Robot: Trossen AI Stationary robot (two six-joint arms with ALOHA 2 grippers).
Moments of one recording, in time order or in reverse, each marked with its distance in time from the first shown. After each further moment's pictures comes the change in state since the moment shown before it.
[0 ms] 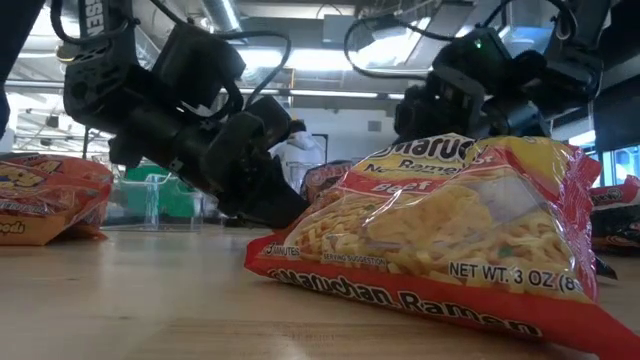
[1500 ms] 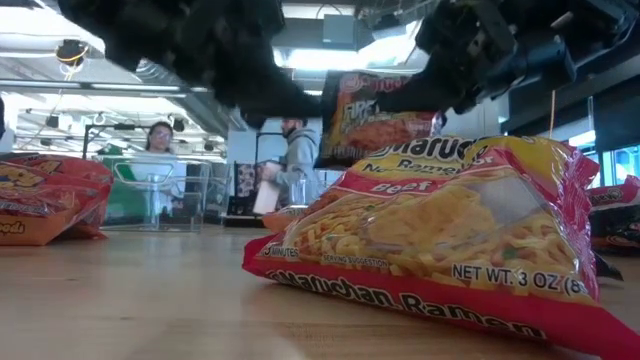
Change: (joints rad) left arm -0.038 -0.418 0.076 -0.446 -0.014 0.196; right arm 0.076 -0.333 0.024 -0.245 0.238 -0.423
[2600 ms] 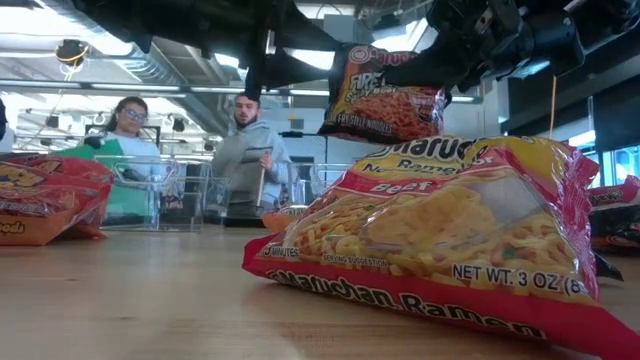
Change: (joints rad) left arm 0.097 -0.090 0.000 0.159 -0.193 -0.156; right arm 0.000 -0.096 0.000 -0.042 0.027 -0.040
